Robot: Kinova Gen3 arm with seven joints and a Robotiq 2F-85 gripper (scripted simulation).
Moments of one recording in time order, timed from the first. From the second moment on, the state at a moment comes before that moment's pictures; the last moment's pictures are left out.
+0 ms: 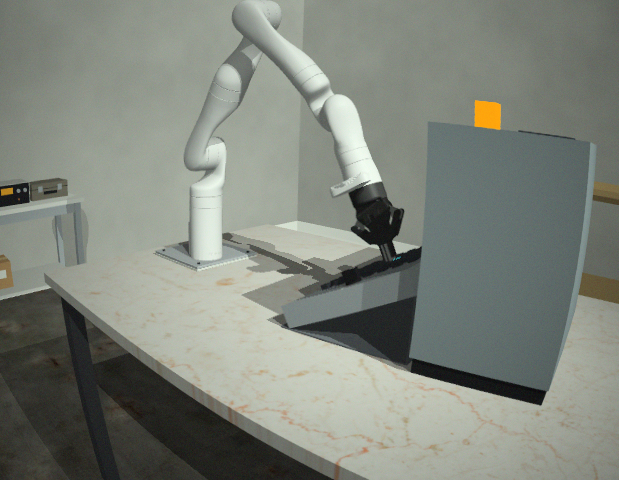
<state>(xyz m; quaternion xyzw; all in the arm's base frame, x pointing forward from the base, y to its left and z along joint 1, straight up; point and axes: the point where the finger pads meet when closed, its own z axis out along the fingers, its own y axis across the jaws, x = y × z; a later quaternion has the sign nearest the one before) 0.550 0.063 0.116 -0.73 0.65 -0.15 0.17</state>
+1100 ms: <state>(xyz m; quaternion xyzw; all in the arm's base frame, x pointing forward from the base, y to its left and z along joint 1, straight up) 0.549 0.063 0.116 -0.73 0.65 -0.15 0.17</state>
